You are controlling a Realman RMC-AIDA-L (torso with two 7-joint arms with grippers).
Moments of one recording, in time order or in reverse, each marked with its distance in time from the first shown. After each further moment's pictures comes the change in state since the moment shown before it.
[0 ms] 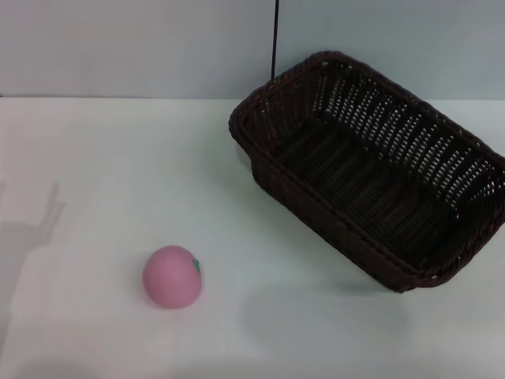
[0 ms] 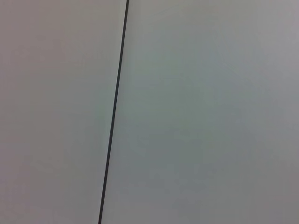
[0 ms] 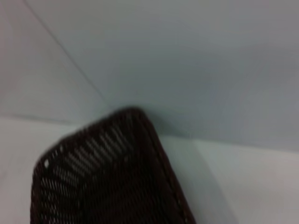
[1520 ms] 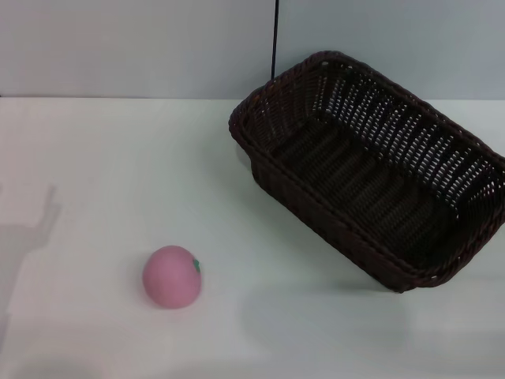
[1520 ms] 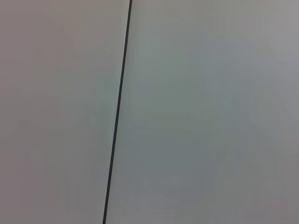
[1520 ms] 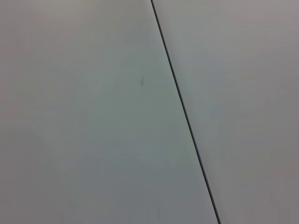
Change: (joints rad) left arm 0.006 -0.001 -0.001 -0.004 -0.004 -0.027 0.007; right arm -0.440 0.229 0.083 1.163 1.393 0.220 -1.692
